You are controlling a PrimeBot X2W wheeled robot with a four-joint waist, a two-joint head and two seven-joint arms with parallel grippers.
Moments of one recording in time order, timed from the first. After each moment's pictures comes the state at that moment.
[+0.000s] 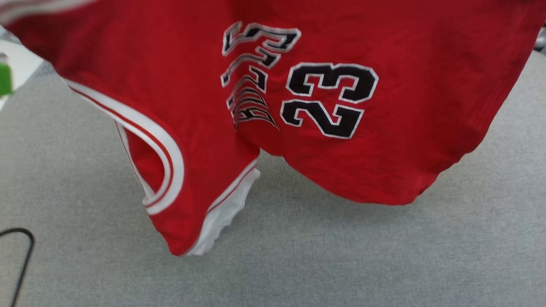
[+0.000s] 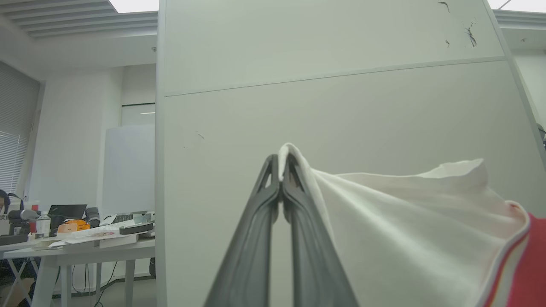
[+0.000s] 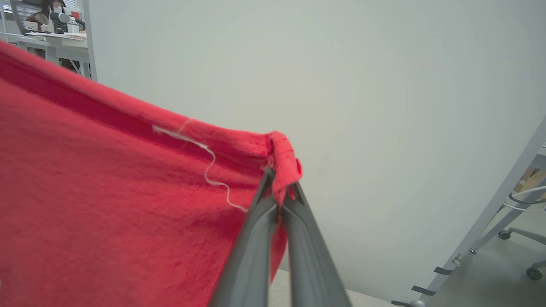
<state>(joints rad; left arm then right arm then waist) -0.68 0.71 -0.12 -0.42 -0.57 0.25 -0.04 -0.65 -0.46 0.01 -0.26 0.49 0.13 0.48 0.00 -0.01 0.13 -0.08</state>
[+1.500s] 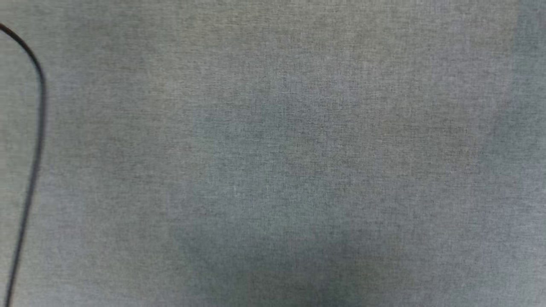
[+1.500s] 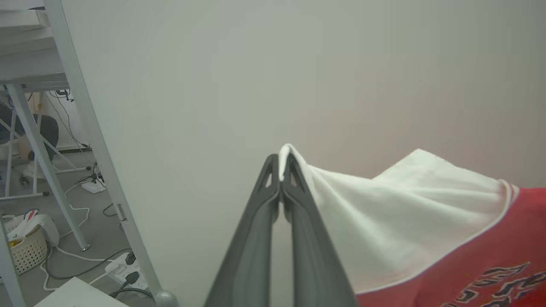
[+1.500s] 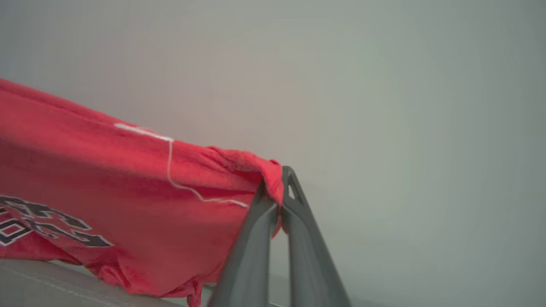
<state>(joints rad) -1.57 0.42 -0.28 0.67 -0.45 -0.09 -0.26 -1.59 -0.32 0.04 0.81 0.01 0.14 -0.10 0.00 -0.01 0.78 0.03</state>
